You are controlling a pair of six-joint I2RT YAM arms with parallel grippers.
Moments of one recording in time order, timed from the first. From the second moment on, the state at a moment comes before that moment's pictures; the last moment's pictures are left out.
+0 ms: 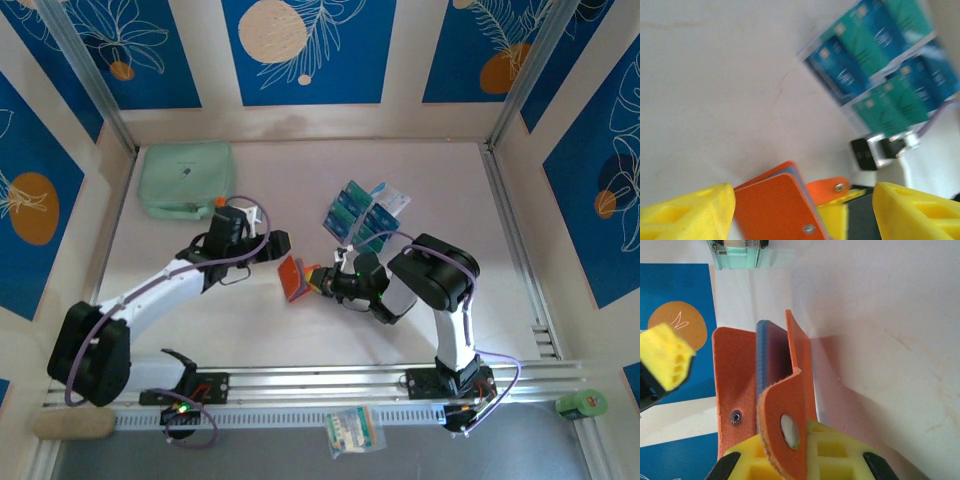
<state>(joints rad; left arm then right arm) -0.49 1.32 0.75 -0.17 0.25 -0.60 0.72 2.00 0.46 1.23 -0.47 1.38</state>
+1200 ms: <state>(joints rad) -0.71 1.60 1.02 -0.53 -0.09 -0.36 0.76 2.00 0.40 1.29 -0.28 1.38</state>
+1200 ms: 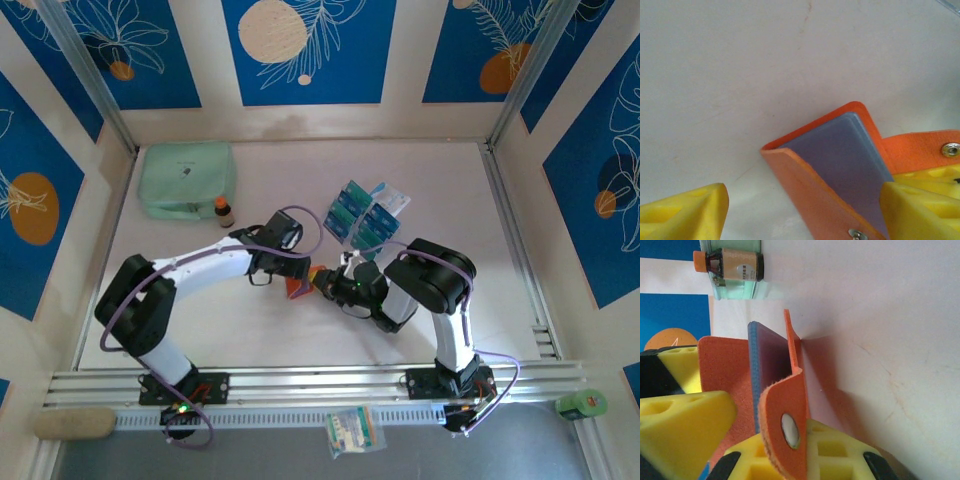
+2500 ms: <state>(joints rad) -0.67 1.59 0.87 -0.54 -0.21 -0.33 0.85 1.29 0.40 0.45 0.00 1.21</state>
